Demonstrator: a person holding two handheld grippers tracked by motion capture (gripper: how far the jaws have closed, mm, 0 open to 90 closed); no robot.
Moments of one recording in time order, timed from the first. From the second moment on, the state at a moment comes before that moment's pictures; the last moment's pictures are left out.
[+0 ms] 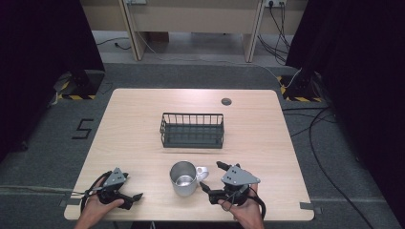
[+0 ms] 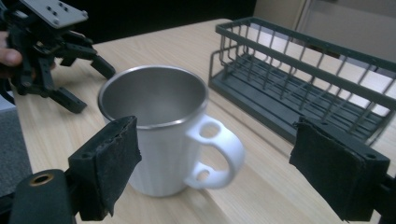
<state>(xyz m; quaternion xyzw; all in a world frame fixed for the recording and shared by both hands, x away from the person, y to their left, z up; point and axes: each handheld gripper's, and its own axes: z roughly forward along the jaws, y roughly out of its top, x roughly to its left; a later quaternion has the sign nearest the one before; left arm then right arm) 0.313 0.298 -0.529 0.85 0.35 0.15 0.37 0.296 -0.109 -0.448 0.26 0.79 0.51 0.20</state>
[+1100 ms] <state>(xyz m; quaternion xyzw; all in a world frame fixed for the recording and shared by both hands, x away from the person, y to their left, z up) 0.313 0.298 -0.529 0.85 0.35 0.15 0.37 0.319 -0.069 -0.466 0.19 0.80 0.55 0.14</state>
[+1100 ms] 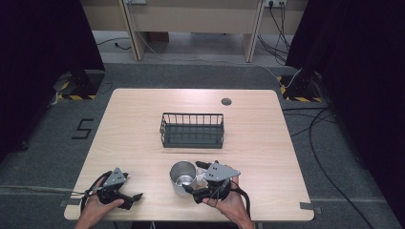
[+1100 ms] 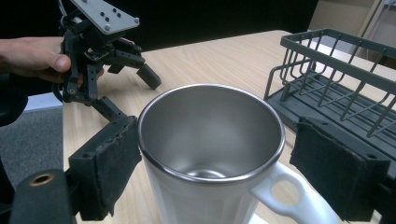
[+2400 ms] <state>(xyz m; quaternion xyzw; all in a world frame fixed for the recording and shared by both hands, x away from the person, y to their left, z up) 0.313 0.298 -0.529 0.85 0.35 0.15 0.37 0.339 -0.028 -0.477 0.19 0.82 0.52 0.12</state>
